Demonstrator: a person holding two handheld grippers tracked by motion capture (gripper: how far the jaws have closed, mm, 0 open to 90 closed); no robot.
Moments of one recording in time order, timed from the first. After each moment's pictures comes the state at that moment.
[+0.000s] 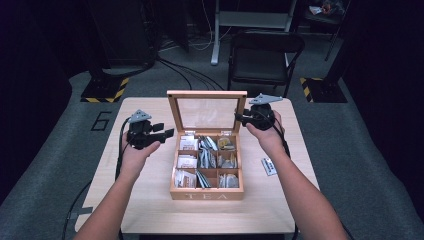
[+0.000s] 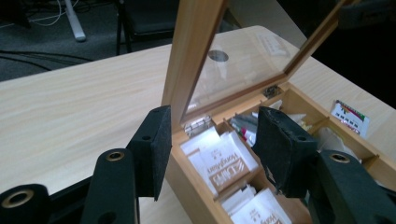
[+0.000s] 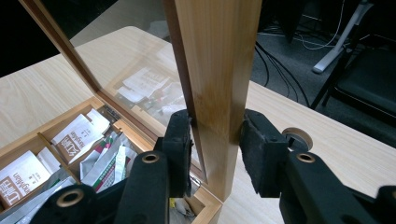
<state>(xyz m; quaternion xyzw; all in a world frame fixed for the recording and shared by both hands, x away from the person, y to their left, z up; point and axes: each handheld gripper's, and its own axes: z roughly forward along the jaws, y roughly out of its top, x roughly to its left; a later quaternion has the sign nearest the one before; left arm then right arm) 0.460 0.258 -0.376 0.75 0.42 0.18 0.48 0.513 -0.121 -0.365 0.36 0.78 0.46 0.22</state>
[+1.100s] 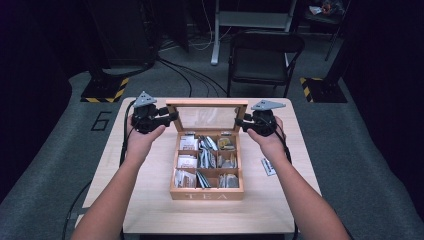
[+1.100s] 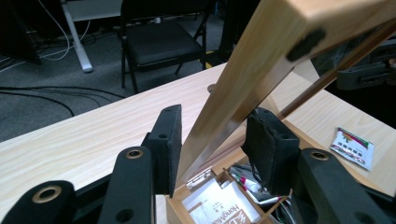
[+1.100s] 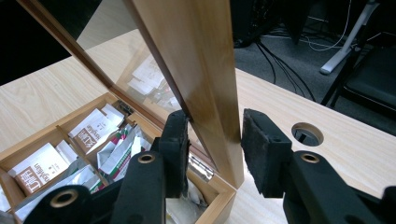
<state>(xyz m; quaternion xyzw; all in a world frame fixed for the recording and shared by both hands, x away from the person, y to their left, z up) 0.474 0.242 -0.340 0.75 0.39 0.21 0.50 0.497 -0.125 -0.372 0.36 0.78 0.47 0.21</state>
